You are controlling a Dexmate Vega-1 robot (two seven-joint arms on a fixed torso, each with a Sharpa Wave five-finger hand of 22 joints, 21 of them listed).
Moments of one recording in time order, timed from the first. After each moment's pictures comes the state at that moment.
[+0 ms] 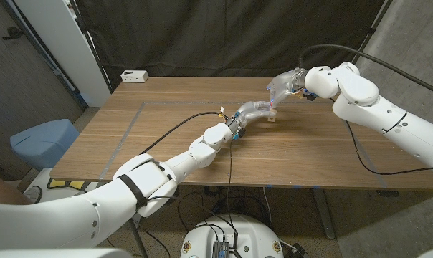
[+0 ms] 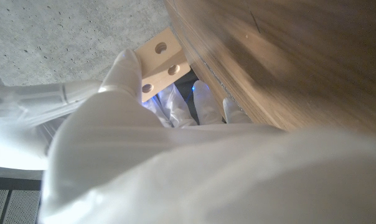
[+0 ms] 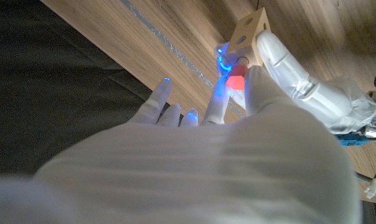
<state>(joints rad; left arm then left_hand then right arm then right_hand) 0.40 -0.01 0.78 -0.59 -0.26 -0.56 -0.14 1.03 0.03 0.27 -0.16 0.23 0.83 -0.21 0.40 0.20 0.86 -0.21 0.36 0.51 0.49 -0.05 0.24 0.24 0.13 0.12 0.20 0.18 -0.49 -0.93 -0.66 -2.02 -0.74 -0.31 0.73 0.85 -0.11 0.48 -0.16 0.19 0.80 -0.10 0.52 0.24 0.23 -0.13 0.21 0.20 0.18 -0.04 0.21 0.20 0.54 -0.01 0.18 0.16</state>
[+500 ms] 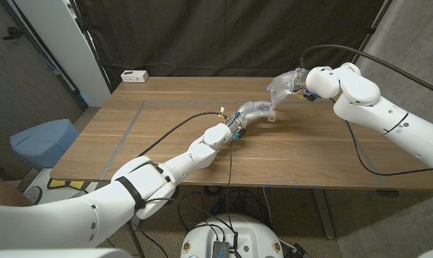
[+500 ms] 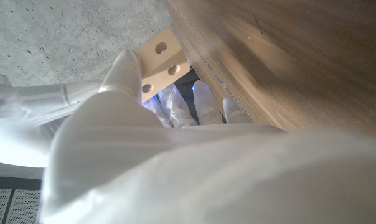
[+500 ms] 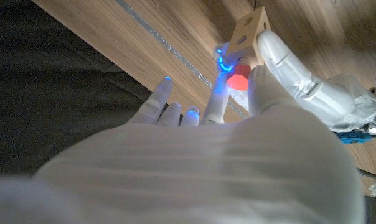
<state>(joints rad) 0.42 0.00 0.78 -0.63 -0.26 -0.55 -0.14 1.03 0.03 0.27 -0.16 0.23 0.83 -0.21 0.40 0.20 0.86 -0.21 0.36 0.51 0.49 -0.05 0.24 0.24 0.13 0.12 0.20 0.18 -0.50 -0.94 -0.64 -2.02 -0.71 -0.32 0.72 0.83 -0.10 0.46 -0.15 0.18 0.86 -0.08 0.55 0.24 0.26 -0.12 0.21 0.20 0.20 -0.04 0.22 0.20 0.55 -0.03 0.19 0.16</state>
